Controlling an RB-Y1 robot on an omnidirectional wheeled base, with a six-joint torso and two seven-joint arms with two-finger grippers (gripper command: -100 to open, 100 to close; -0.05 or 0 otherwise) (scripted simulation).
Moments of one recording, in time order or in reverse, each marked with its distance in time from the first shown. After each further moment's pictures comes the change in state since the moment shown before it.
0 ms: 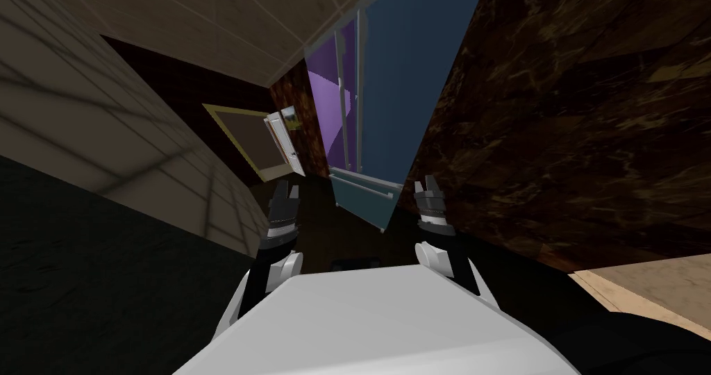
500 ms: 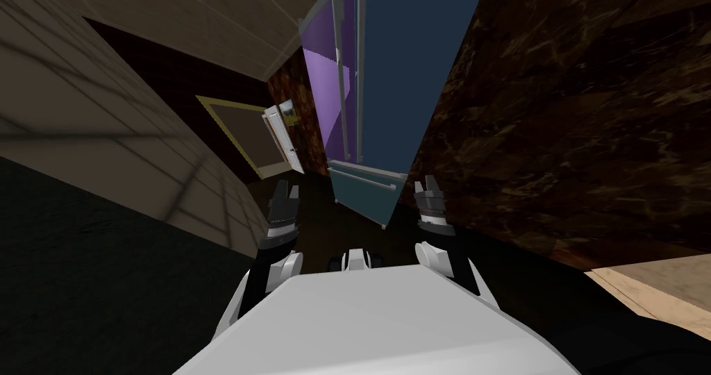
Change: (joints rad) left arm 0.000 0.000 0.000 0.000 0.000 0.000 0.000; right arm 0.000 0.000 0.000 0.000 0.000 0.000 0.000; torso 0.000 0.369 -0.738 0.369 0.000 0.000
